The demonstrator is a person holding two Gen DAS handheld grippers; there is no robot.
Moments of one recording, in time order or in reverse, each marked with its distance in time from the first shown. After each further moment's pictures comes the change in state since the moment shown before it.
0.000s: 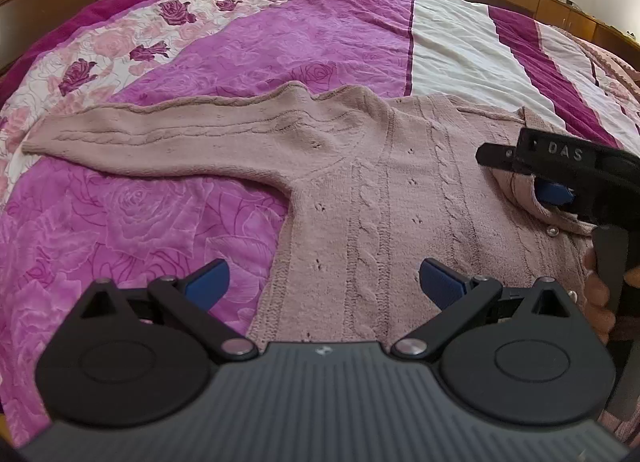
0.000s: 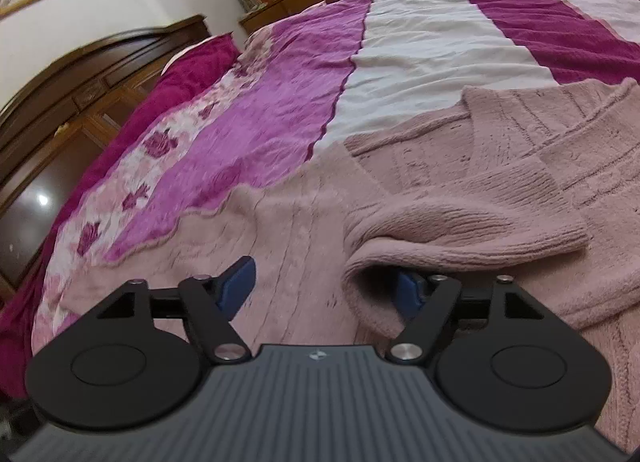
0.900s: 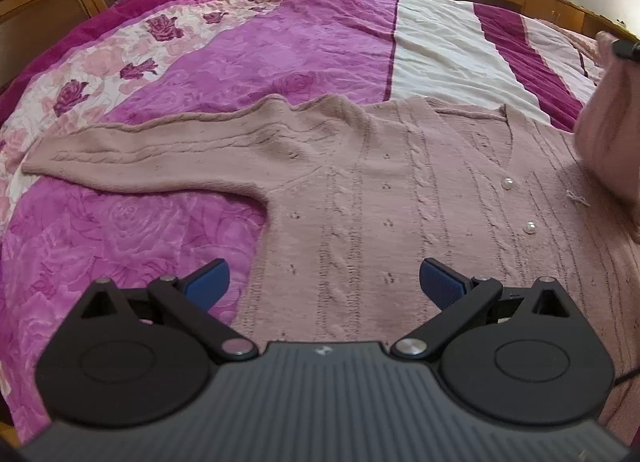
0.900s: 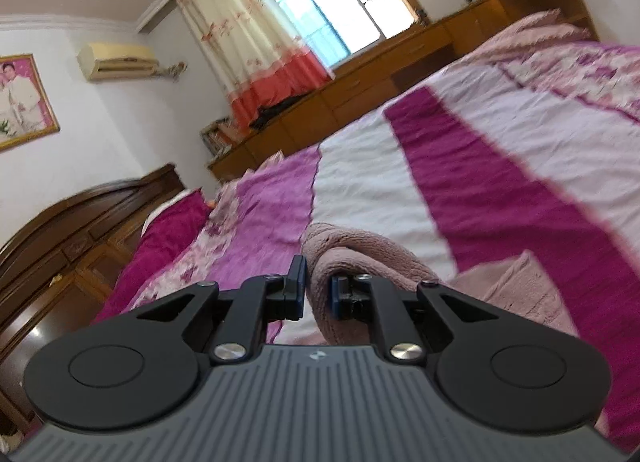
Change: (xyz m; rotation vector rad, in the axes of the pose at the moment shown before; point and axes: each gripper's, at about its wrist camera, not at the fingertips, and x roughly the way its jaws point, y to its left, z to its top) left arm -0.013 -0.018 0.004 0.042 -0.011 0.000; right arm -0.140 -0.053 0.095 0.156 -0.394 -0.052
